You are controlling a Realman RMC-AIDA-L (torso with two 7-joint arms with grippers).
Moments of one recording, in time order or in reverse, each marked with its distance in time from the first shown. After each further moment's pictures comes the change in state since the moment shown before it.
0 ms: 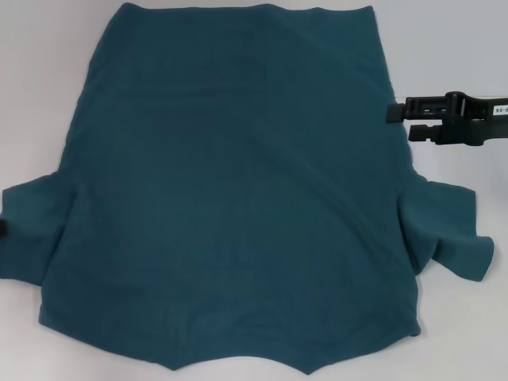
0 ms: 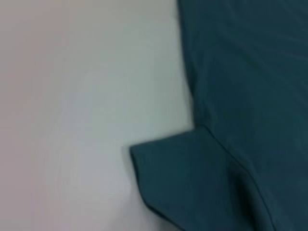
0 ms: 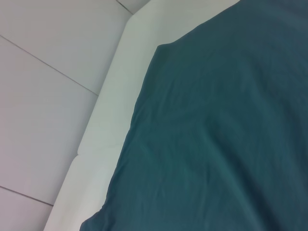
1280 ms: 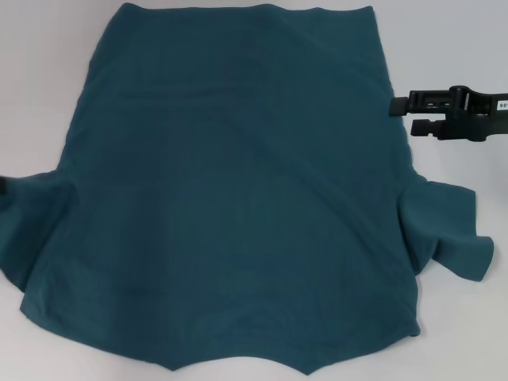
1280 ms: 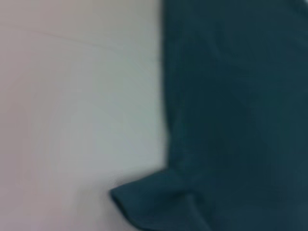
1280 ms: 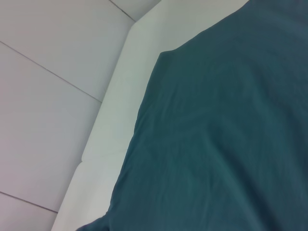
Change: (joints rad) left arm -0.081 -0.015 -0.004 0.190 0.084 0.140 -0.120; right arm 0.000 -0.001 0.025 0.000 0.002 -0.007 0.001
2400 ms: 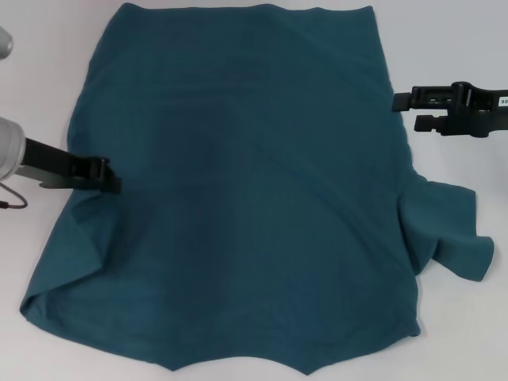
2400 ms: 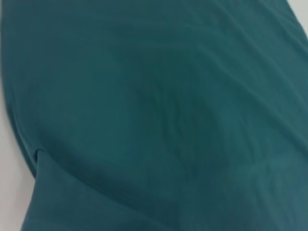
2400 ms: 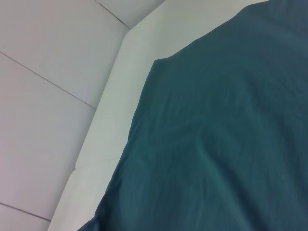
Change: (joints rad) left arm -0.155 -0.072 0.123 -0.119 -0.003 -0.003 -0.022; right arm 0.001 -0.001 0.000 0.000 0.000 0.026 0.001
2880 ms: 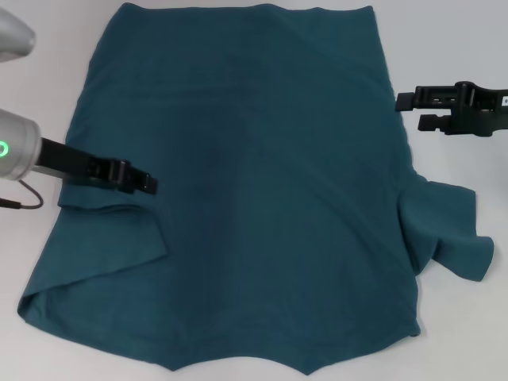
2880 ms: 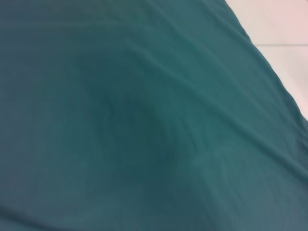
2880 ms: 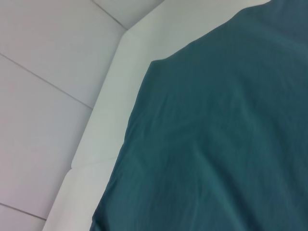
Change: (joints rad) left arm -0.006 -0.007 -0.001 -0.003 -0.077 0.050 0.119; right arm -0.002 -0.007 -0.007 0.000 0.000 0.004 -0.004
